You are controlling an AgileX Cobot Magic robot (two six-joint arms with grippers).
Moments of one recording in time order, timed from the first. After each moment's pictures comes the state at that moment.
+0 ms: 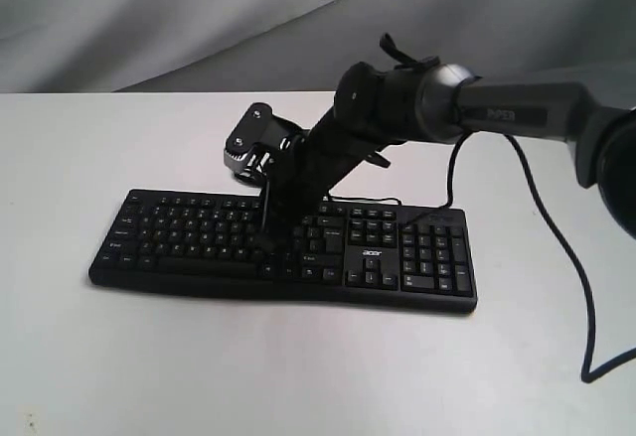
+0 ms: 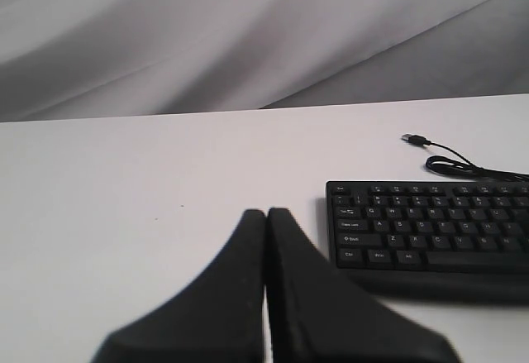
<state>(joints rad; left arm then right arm) 0.10 0.00 0.00 0.12 0.27 -0.07 0.58 2.27 -1.66 0.58 0.65 -1.07</state>
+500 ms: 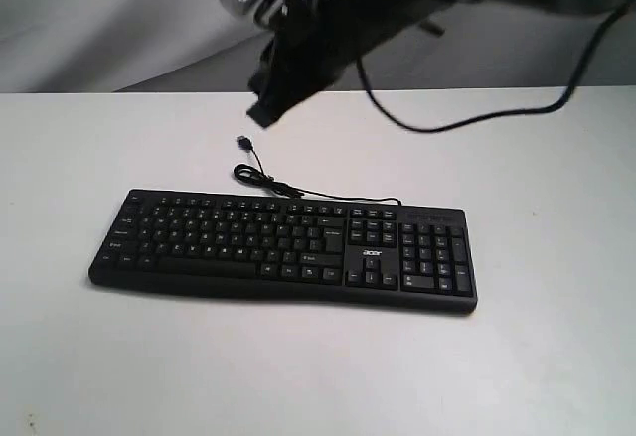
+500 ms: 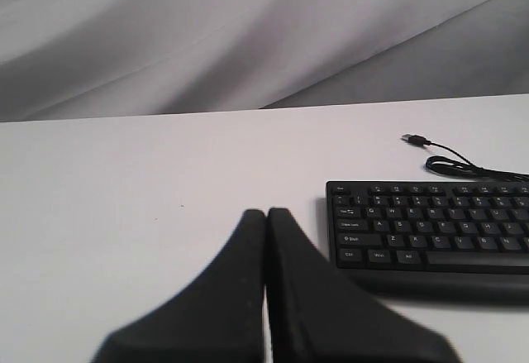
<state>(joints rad) 0.10 0.00 0.00 0.12 0.27 -0.07 0.58 1.90 -1.66 0.45 0.70 -0.87</state>
